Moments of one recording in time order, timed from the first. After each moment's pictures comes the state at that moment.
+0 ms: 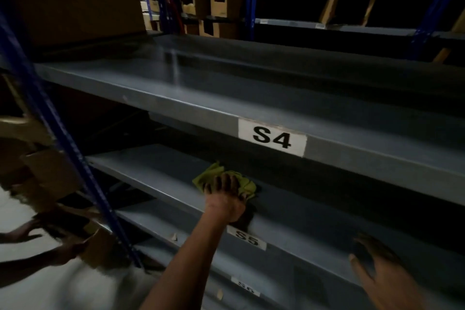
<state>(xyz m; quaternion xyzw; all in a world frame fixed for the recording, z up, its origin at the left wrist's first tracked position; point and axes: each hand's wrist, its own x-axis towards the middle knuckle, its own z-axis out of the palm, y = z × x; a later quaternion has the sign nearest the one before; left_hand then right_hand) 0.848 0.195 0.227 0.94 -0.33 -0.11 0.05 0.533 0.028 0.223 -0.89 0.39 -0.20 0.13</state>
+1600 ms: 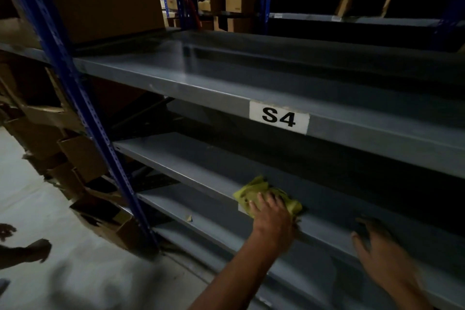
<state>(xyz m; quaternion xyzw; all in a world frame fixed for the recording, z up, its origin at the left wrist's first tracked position) 0.704 0.189 0.242 0.91 -0.41 -0.12 0.00 0.529 0.030 0.215 -0.90 0.40 -0.16 0.11</state>
